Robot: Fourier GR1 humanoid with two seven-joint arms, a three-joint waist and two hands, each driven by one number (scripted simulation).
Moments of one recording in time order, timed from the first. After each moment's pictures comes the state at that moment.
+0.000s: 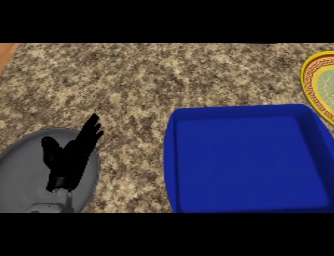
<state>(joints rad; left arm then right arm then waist) -0.02 0.09 -0.08 -1.49 0.08 0.03 0.21 -0.50 -0.63 -0.41 -0.80 0.18 -0.36 -0.39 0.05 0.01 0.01</state>
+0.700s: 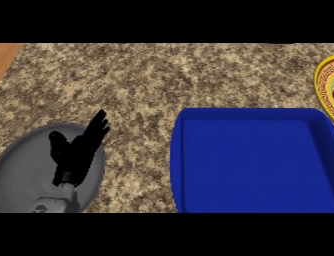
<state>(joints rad) -0.06 0.08 -0.10 -1.48 0.07 0.02 0.23 -0.69 -0.73 -0.34 -0.34 0.31 -0.21 -0.41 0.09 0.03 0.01</state>
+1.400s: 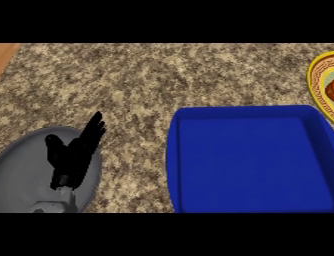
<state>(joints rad) -0.03 0.07 -0.09 -1.50 0.07 0.03 0.23 -0.72 -0.79 -0.56 -0.21 0.10 0.02 -0.61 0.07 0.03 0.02</state>
